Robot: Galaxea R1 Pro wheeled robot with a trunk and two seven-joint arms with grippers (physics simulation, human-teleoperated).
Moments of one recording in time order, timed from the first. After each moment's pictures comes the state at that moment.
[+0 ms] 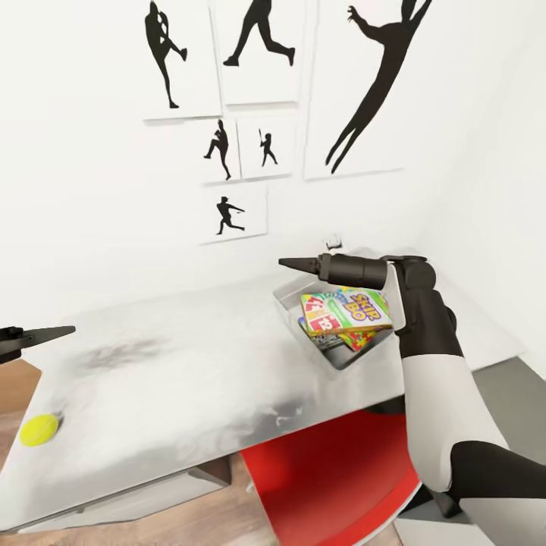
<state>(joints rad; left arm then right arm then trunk) -0.44 0.76 0.38 -1.51 0.67 1.03 -1.57 -1.07 0.07 -0.11 -1.18 -0.02 1.04 1.26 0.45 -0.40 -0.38</state>
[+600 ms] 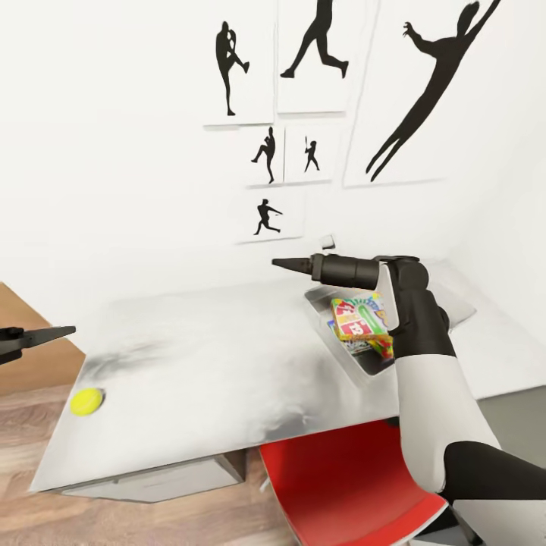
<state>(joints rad) -0.44 0.75 0.37 -1.51 0.67 1.03 -1.57 -1.07 0.10 -0.11 -1.18 -0.02 1.04 1.20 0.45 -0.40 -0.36</state>
